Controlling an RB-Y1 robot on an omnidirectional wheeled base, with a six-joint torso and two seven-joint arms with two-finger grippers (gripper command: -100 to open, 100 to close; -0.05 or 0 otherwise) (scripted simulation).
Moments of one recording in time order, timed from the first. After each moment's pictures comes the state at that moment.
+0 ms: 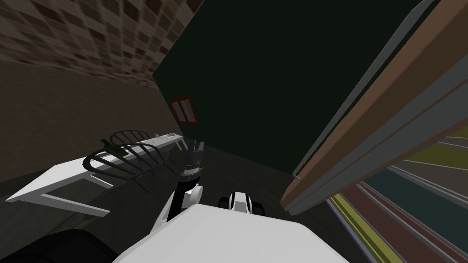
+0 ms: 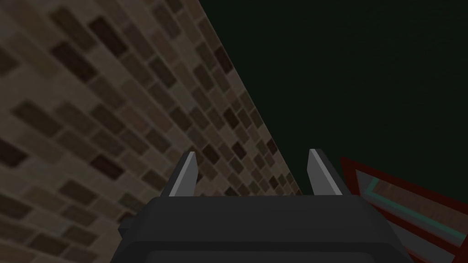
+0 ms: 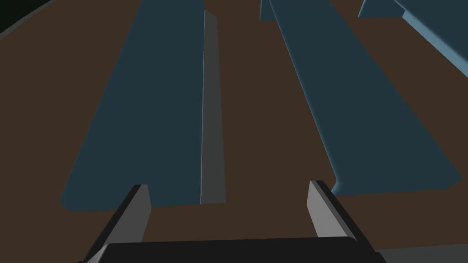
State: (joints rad) left arm 0.49 0.03 0.04 -2.26 -0.05 -0.64 0.07; right arm 1.88 -1.04 -1.61 -1.74 0.24 -0.11 0.85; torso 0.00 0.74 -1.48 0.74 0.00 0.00
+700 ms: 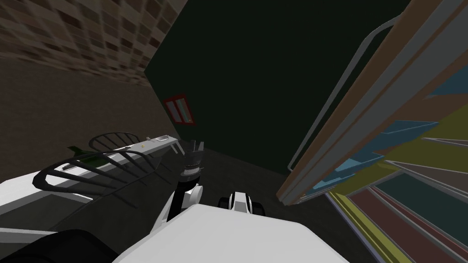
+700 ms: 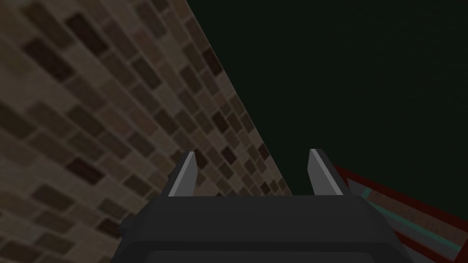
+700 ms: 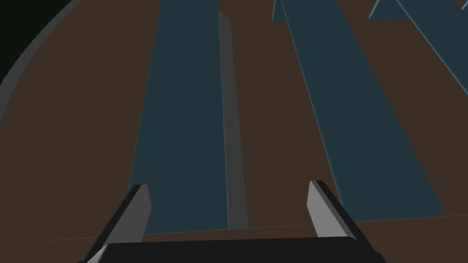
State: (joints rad) left arm 0.49 0.03 0.04 -2.26 -0.05 -0.64 0.07; right arm 2.01 -1.00 -1.69 -1.67 0.18 -0.16 0.81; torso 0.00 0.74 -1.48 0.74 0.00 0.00
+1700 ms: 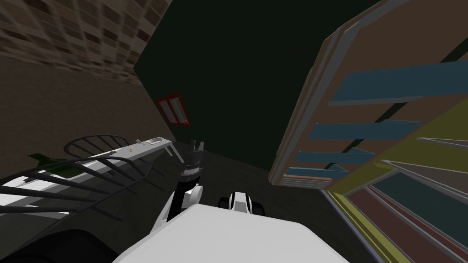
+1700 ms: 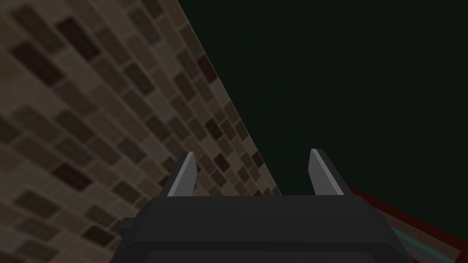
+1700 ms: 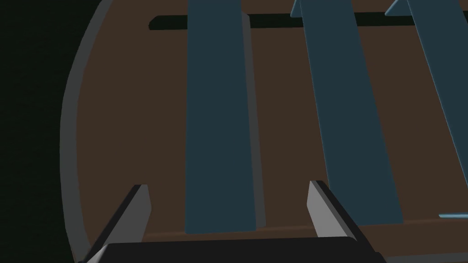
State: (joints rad) left arm 0.49 0.03 0.04 -2.26 -0.05 -0.64 0.07; right arm 2.18 -0.94 -1.84 -1.62 0.11 -0.24 0.73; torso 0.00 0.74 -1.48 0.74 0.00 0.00
